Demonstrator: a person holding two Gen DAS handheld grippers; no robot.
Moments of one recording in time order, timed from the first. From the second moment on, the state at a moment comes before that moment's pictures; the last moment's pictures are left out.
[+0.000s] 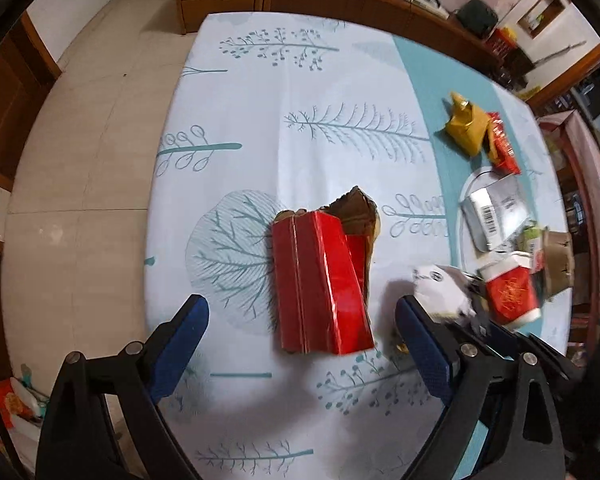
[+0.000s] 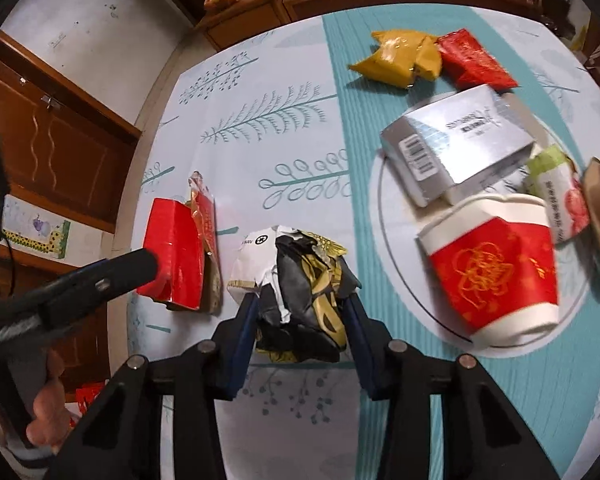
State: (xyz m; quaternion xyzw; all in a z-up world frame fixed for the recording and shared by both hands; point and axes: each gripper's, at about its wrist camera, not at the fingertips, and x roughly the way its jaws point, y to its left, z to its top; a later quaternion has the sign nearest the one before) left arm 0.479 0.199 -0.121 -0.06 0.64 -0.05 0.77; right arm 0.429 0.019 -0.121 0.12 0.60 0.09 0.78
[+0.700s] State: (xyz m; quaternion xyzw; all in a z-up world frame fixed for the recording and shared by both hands) left arm 0.471 0.168 -0.128 -0.04 0.63 -0.06 0.77; right arm 0.395 -0.006 -0.106 0.16 0.59 0.08 0.79
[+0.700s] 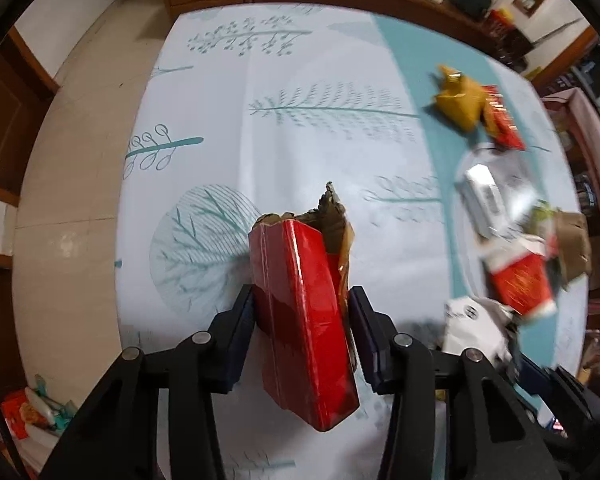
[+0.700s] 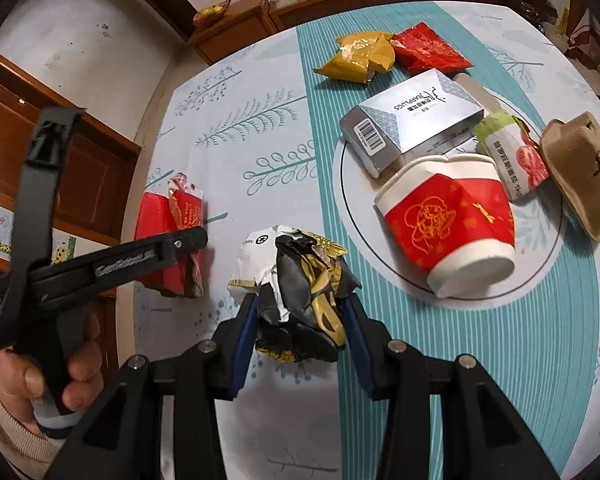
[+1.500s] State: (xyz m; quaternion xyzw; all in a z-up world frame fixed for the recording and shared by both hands) left arm 0.198 0.100 0.007 -0.05 0.54 -0.05 0.84; right arm 0.213 -0.099 -0.021 0.13 0.55 0.20 0.80
